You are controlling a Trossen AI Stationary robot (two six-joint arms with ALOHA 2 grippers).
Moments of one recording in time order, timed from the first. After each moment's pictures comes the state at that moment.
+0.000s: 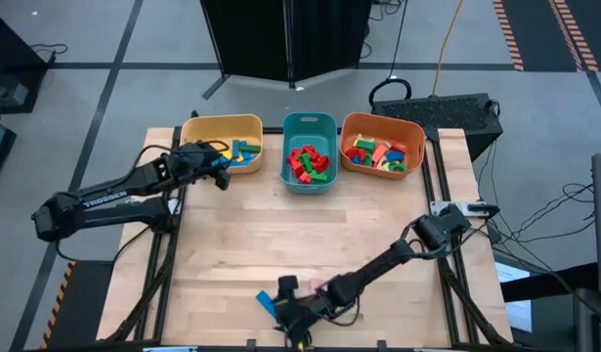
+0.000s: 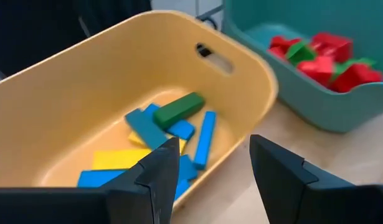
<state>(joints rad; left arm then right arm) 0.50 0.72 0.50 -0.40 -0.28 -0.20 0.52 2.30 1.65 -0.01 0.25 0.25</state>
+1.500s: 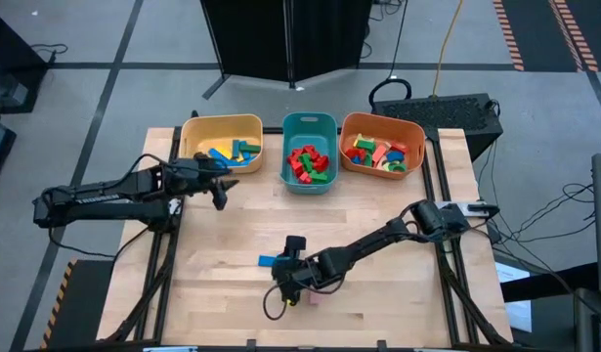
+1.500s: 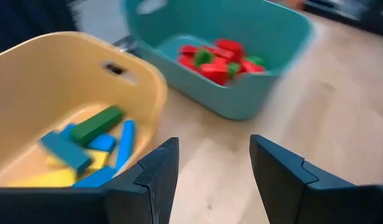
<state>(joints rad) 0.26 0.63 0.50 -0.40 -0.24 -0.25 0.39 2.24 1.65 -0.33 0.43 0.28</state>
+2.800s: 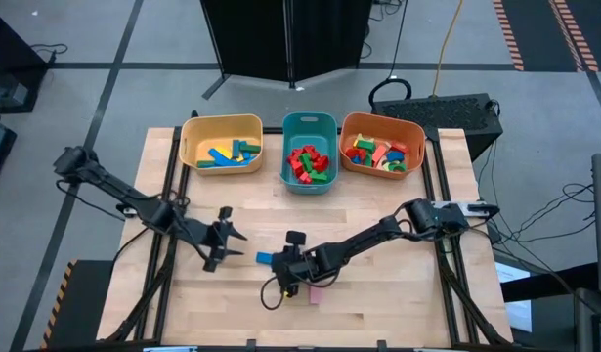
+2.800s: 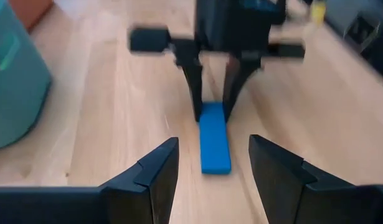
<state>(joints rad) -0.46 0.86 0.38 -0.08 -0.22 -0.10 0.33 2.29 1.61 -0.27 0.40 0.31</state>
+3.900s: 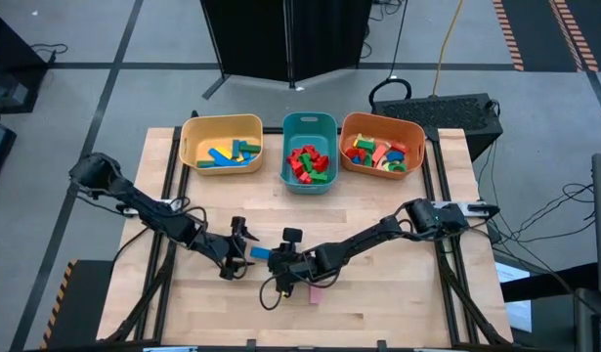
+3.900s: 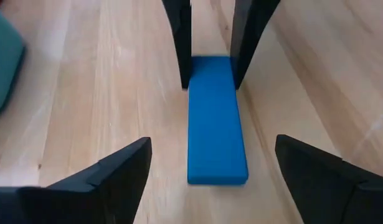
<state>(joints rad) -0.49 1.30 0.38 0.18 -0.32 -0.06 0.34 2.28 1.63 -0.20 0.52 0.22</state>
